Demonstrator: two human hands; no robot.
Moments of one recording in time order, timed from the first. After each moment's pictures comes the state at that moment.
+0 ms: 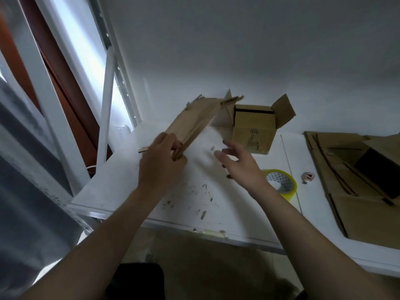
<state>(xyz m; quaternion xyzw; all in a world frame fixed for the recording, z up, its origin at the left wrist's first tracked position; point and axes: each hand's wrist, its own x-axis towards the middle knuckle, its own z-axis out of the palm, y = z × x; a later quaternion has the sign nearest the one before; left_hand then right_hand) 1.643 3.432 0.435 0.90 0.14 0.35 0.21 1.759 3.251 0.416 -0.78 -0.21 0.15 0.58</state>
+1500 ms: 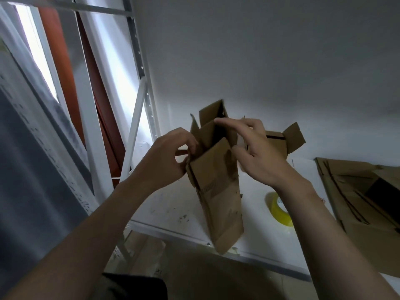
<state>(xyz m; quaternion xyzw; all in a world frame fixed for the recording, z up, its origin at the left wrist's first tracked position) 1.588 3.441 0.541 0.91 -0.06 0.31 0.26 1.724 3.241 0.540 -0.75 -0.50 -0.02 0.42</state>
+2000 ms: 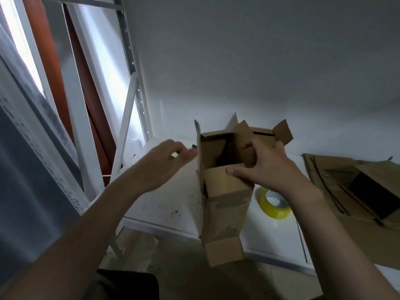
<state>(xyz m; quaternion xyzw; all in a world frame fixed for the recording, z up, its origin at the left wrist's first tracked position) 1.584 3.431 0.531 0.90 0.11 0.12 0.41 1.727 3.198 0.524 -0.90 -0.33 0.01 0.27</state>
